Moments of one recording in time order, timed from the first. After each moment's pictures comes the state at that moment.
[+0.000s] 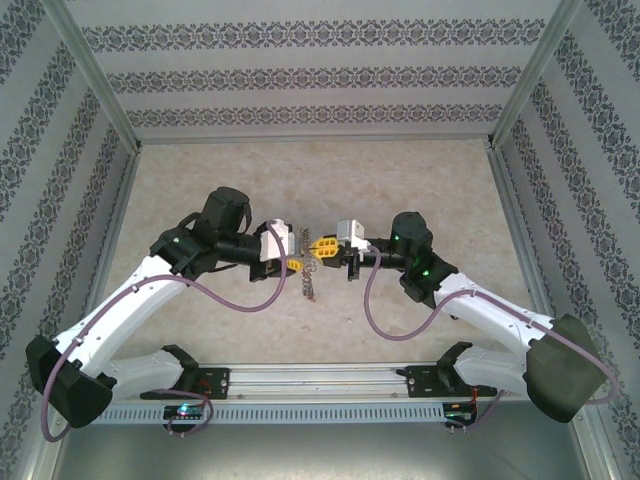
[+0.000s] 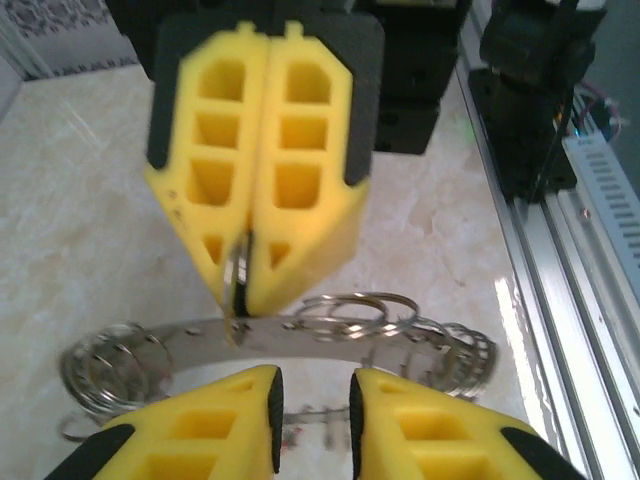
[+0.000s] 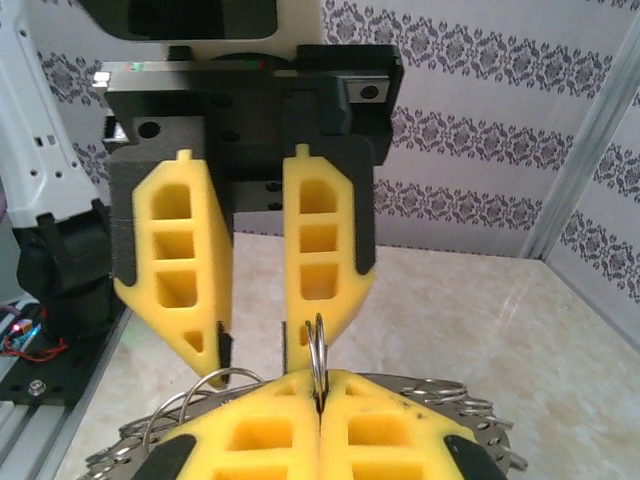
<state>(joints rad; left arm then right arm) -0.56 1.14 1.10 -0.67 0.69 0.72 0.64 1.15 0.65 0.45 -0.84 -0.21</state>
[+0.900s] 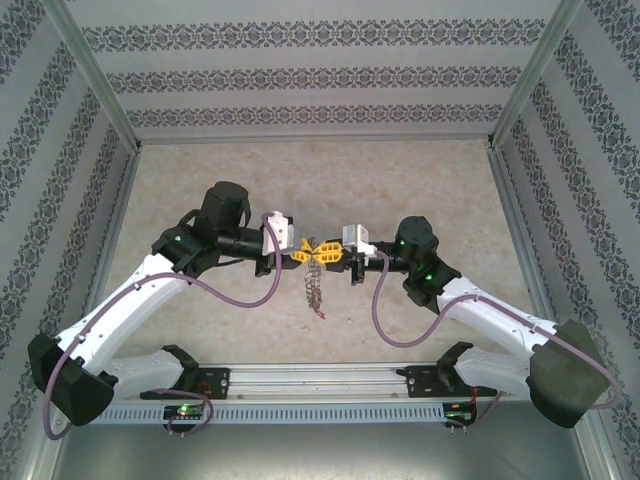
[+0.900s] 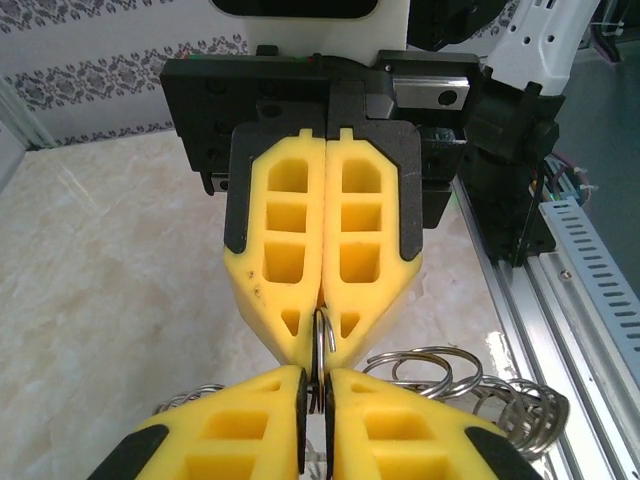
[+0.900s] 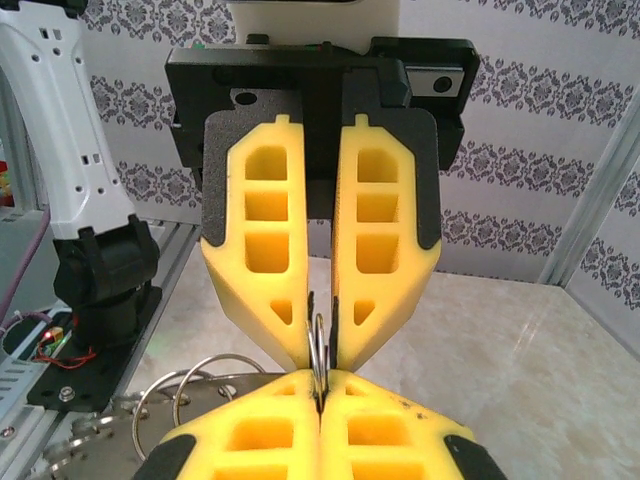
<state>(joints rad) -0.56 1.16 1.10 -0.56 0.80 0.66 0.64 1.12 0.61 0.49 -0.88 -0.19</state>
